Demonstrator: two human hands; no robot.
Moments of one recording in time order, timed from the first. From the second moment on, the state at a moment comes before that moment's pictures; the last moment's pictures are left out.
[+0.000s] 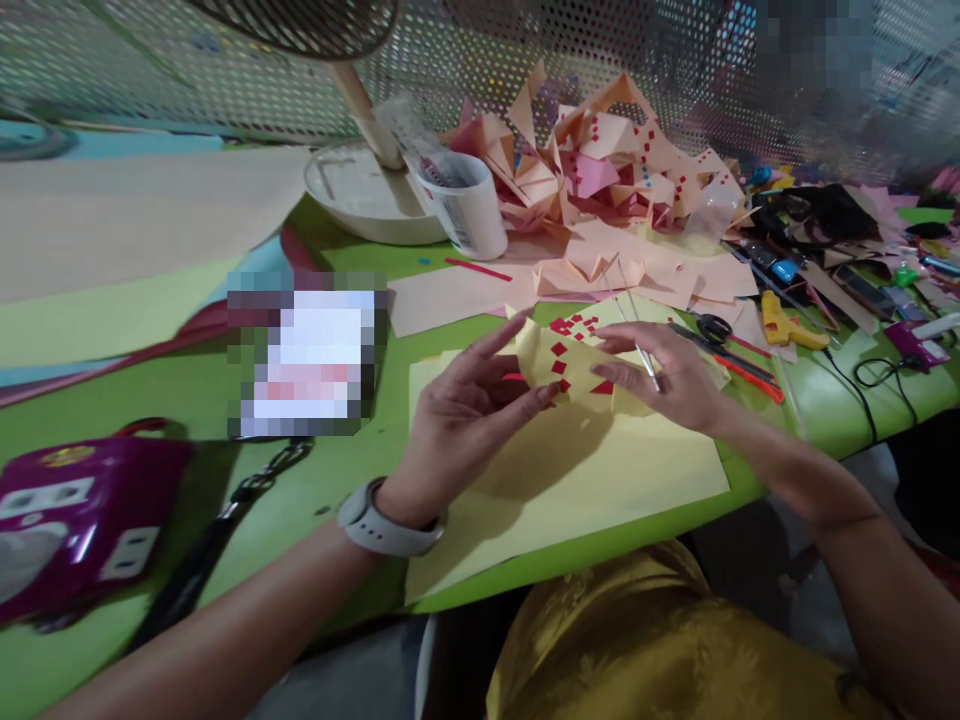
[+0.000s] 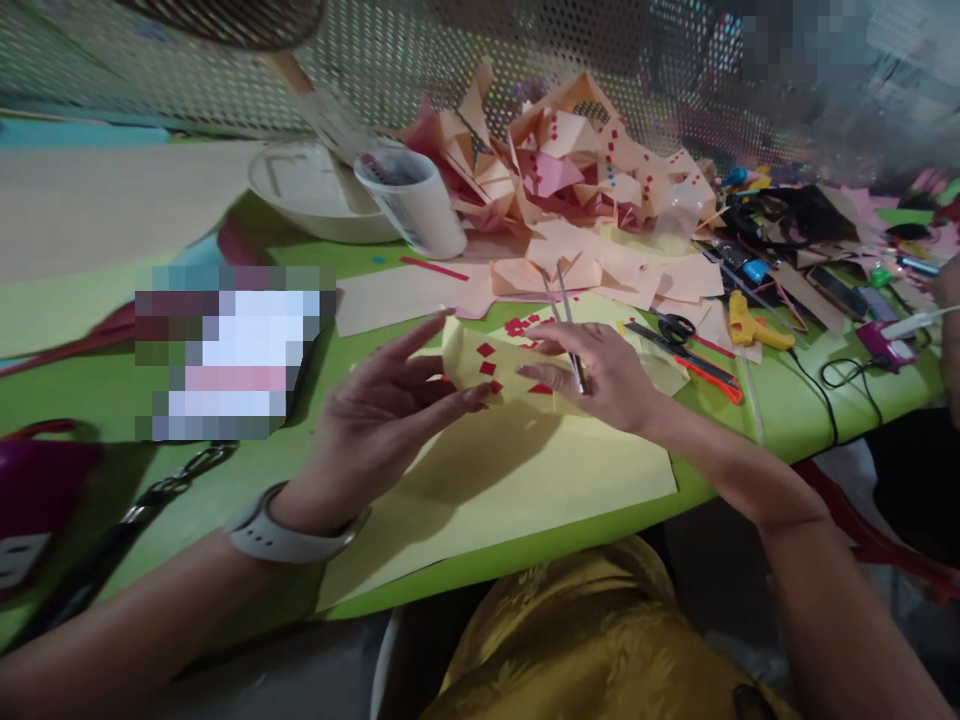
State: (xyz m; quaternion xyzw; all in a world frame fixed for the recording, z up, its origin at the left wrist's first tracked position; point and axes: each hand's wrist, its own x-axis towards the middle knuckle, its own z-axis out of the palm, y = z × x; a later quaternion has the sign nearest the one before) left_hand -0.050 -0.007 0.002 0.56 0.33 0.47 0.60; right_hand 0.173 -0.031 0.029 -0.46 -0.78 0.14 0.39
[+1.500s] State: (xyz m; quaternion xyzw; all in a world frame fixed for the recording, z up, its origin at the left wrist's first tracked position) left_hand -0.046 -0.005 0.010 0.53 0.41 0.42 0.61; right_hand 0.170 -0.033 0.031 -0.42 -0.79 0.07 0.44
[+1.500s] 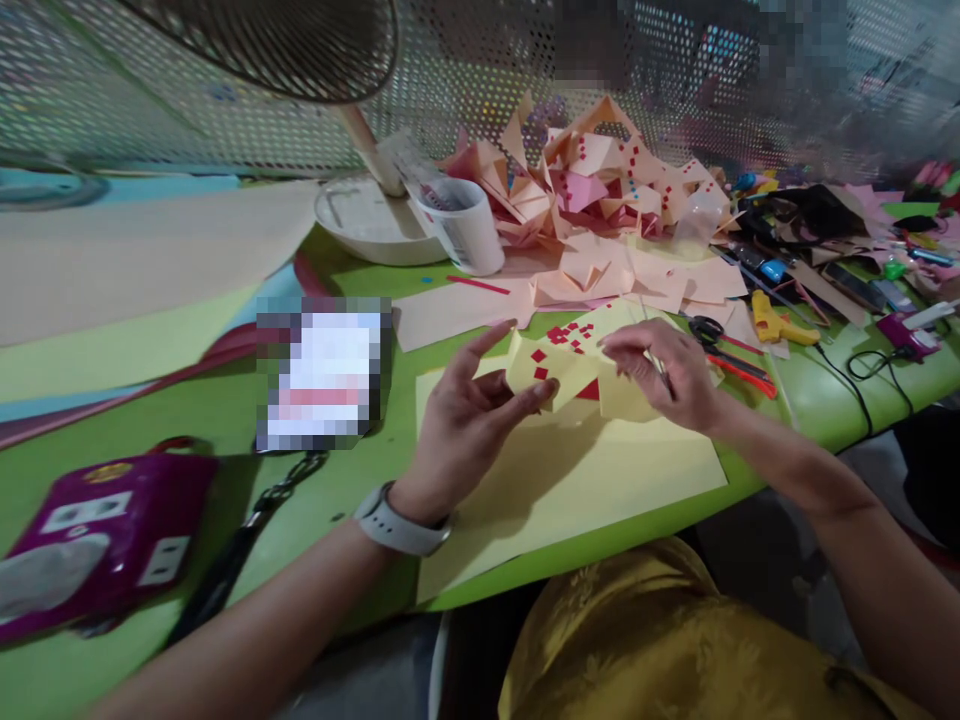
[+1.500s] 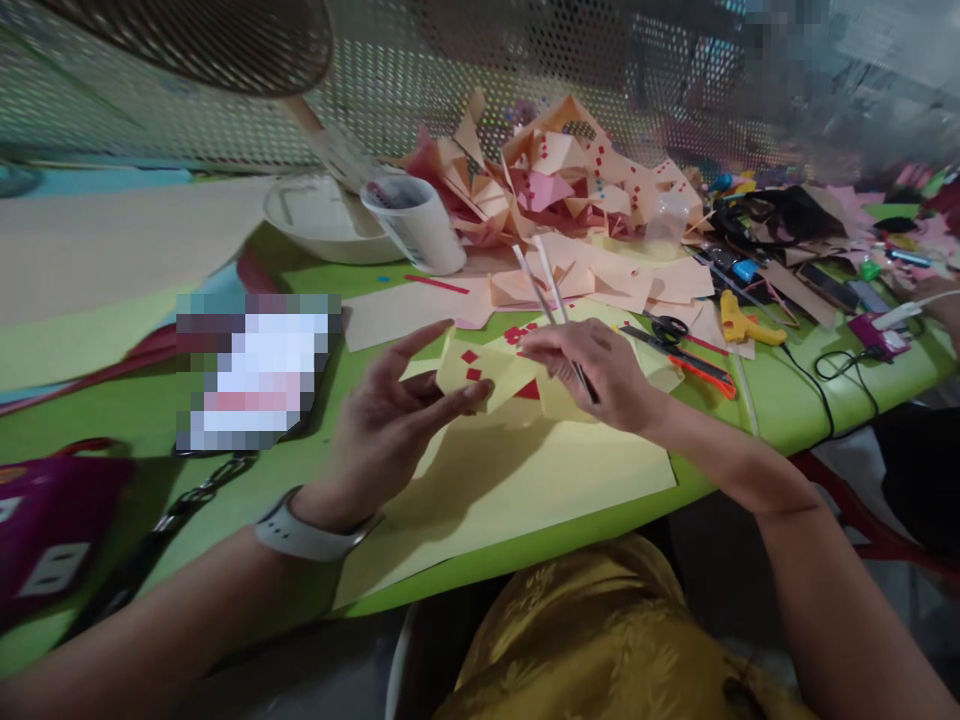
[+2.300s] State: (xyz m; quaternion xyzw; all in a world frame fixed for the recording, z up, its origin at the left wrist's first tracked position) left_hand -0.050 0.005 0.004 0.48 0.39 0.47 0.62; right_hand 0.175 -0.024 0.026 -0.48 -0.75 0.14 0.42
